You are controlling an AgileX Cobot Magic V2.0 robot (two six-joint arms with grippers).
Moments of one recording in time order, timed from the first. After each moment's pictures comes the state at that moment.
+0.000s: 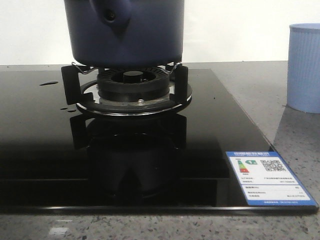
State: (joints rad) left arm 0.03 1.08 -1.17 -1.42 0.86 1.45; right arm -0.03 0.44 -0.70 0.37 0.57 -0.38
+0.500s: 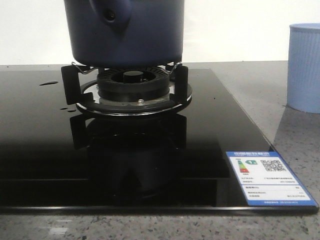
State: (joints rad) left arm 0.03 0.92 -1.02 -1.40 0.81 1.42; right arm 0.00 0.44 -0.43 0.41 0.34 -0.38
